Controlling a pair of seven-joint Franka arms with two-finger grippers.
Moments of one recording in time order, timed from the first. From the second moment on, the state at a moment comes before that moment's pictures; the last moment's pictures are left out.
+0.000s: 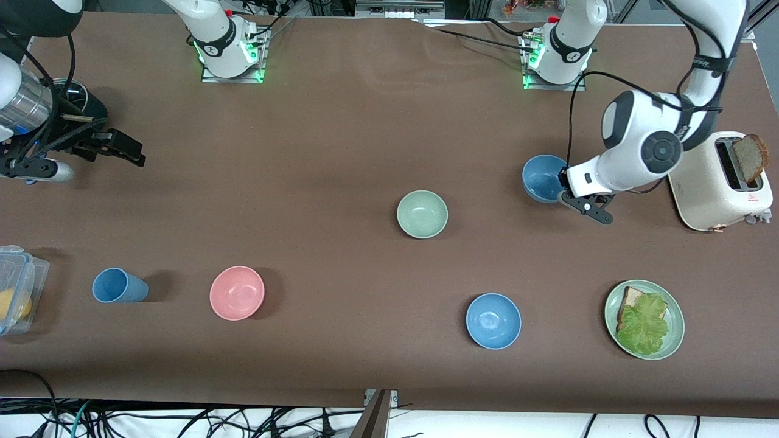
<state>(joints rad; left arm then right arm) 0.04 0.18 -0.16 -2.15 -0.06 2.10 0.40 0.02 0.04 0.04 -1.64 0.03 1.63 0.17</state>
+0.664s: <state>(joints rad) -0.23 0.43 -0.23 -1.70 -0.16 1.98 0.00 0.02 0.04 0.04 -1.64 0.03 1.64 0.17</state>
